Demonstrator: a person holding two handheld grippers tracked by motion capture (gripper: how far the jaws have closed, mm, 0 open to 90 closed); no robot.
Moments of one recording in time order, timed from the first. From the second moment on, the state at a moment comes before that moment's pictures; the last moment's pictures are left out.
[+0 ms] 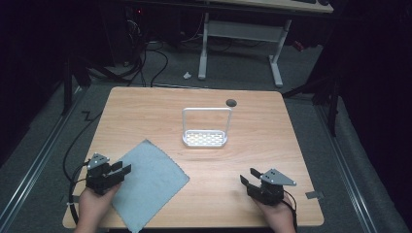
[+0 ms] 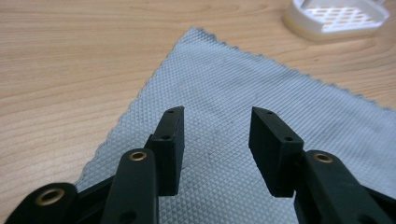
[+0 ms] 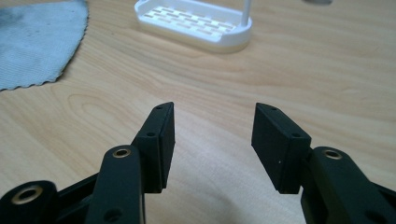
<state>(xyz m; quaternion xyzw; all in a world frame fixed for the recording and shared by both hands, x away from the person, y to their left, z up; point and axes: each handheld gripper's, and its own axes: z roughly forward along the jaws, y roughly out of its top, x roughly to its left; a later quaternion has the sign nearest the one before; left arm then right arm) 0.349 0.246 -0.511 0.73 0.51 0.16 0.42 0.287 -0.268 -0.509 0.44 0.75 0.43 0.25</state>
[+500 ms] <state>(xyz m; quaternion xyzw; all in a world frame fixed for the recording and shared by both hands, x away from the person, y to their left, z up) 0.340 0.234 -0.504 0.78 0.45 0.16 0.41 0.288 -0.268 -0.508 0.44 0.74 0.44 0.23</state>
